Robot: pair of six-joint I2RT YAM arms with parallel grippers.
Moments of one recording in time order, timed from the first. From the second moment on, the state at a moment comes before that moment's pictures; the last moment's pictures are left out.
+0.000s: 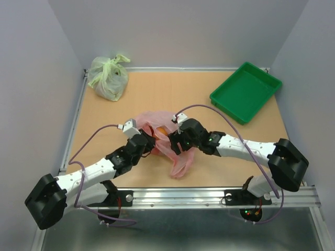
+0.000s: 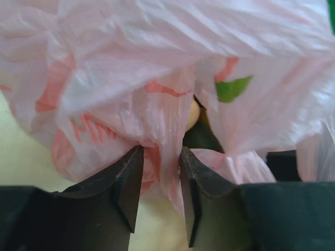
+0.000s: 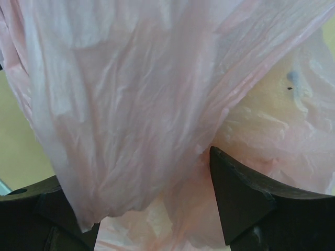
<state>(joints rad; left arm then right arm) -0.82 0.96 0.39 0.03 -0.48 -1.03 0.92 1.46 0.87 -0.12 0.08 0.24</state>
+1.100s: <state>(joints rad) -0.83 0.85 0.33 -0.09 -0.43 -1.00 0.84 1.31 0.99 -0.13 0.10 0.19</state>
